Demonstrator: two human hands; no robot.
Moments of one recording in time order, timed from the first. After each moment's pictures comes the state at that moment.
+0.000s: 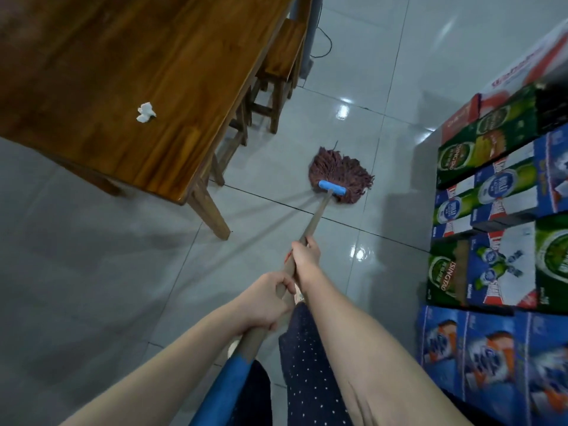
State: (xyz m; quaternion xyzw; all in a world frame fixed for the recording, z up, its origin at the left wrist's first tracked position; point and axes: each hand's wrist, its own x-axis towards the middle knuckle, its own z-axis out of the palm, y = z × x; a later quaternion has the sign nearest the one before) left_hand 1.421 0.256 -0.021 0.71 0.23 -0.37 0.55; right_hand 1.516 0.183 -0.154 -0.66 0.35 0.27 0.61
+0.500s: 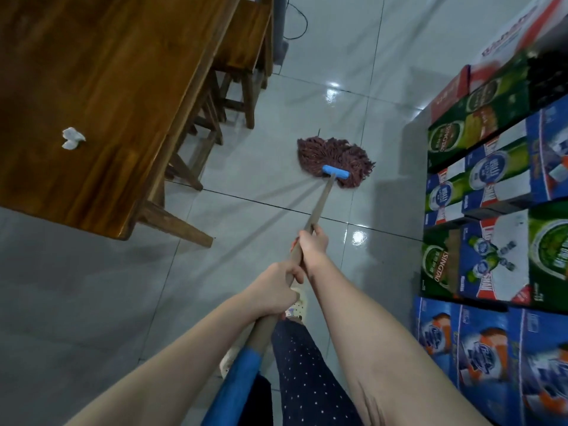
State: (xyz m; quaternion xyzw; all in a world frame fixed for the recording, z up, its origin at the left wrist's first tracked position) left_hand 1.532 0.198 -0.048 0.76 0.18 -0.39 0.49; right_hand 1.621 0.123 -0.180 -0.63 0.40 0.23 0.63
